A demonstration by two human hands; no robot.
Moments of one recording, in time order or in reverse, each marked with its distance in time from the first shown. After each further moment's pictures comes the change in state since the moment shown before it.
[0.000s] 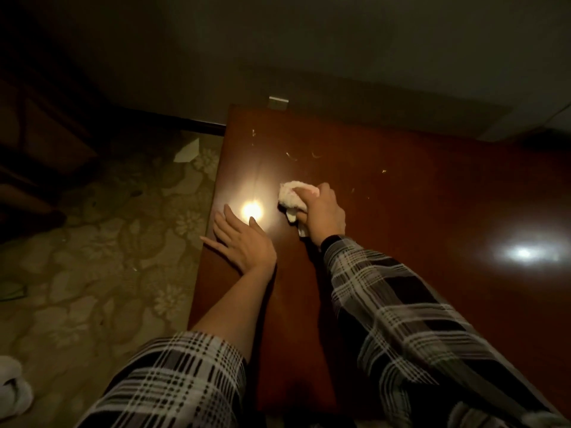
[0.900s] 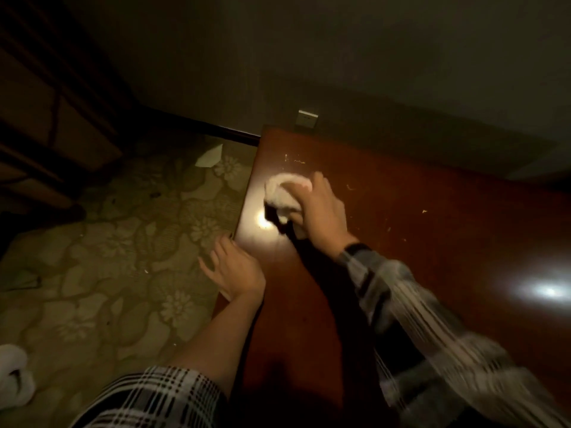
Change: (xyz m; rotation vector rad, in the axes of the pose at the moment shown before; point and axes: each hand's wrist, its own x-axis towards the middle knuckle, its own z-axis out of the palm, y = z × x) left_hand 0.055 -0.039 0.012 -0.087 0.150 -0.131; right_hand 0.068 -0.063 0.000 -0.058 -0.003 -0.338
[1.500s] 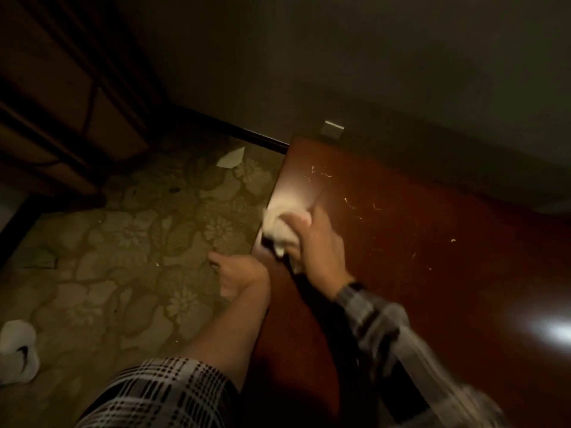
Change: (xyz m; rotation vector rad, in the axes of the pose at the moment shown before) left_hand 0.029 0.017 -0.014 -0.163 -0.104 -0.676; right_hand -0.018 -0.022 0.030 0.003 -0.016 -0.209
